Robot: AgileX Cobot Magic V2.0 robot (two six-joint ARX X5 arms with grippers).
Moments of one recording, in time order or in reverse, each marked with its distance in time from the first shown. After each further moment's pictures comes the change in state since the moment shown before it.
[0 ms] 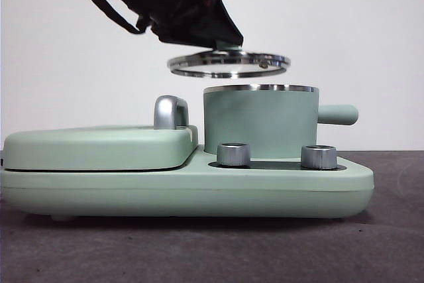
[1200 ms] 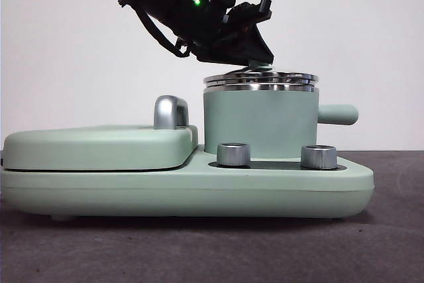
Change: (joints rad) left arm -0.017 0.219 0.192 0.020 0.025 0.010; right arm 0.000 -0.003 0.000 0.000 0.003 0.000
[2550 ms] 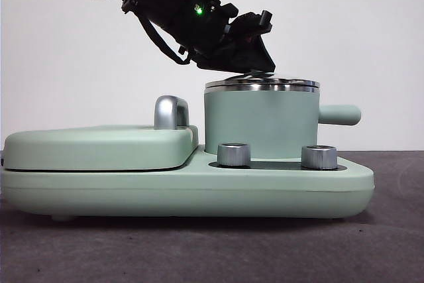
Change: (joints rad) left arm 0.001 0.027 0.018 -0.041 0.013 0.054; right arm 0.000 0.000 0.000 0.000 0.000 0.000
